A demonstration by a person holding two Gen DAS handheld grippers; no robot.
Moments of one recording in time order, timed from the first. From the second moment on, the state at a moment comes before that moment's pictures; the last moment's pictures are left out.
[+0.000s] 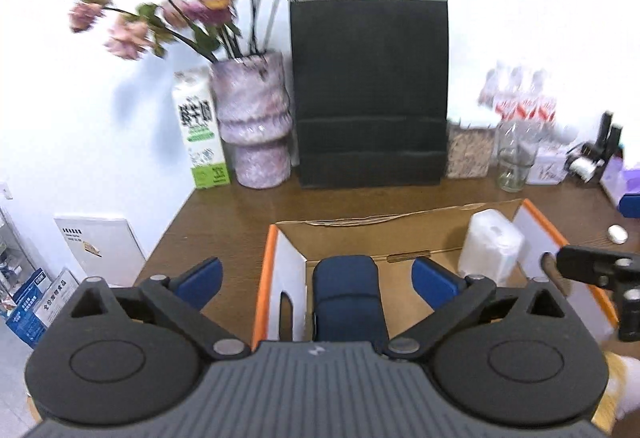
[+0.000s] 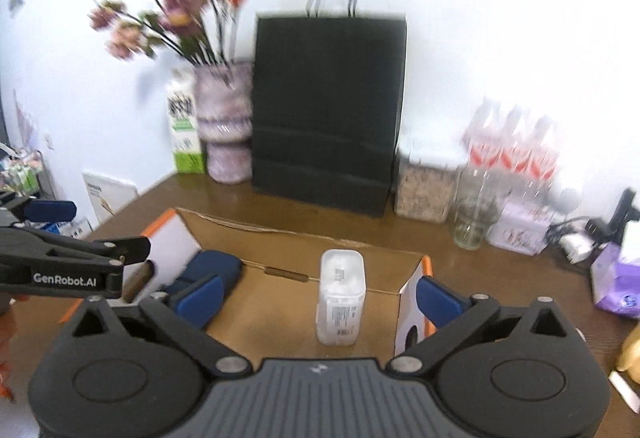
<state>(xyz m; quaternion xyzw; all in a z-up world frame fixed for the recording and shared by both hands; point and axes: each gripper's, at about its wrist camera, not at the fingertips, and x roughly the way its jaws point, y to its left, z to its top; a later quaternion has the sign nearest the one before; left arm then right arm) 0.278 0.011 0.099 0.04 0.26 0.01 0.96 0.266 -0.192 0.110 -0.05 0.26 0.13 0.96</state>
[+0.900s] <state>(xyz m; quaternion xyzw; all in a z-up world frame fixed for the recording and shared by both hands) 0.038 0.064 0.005 -0.03 0.23 0.04 0.97 -0.001 -0.223 -0.007 0.03 0.28 0.10 0.95</state>
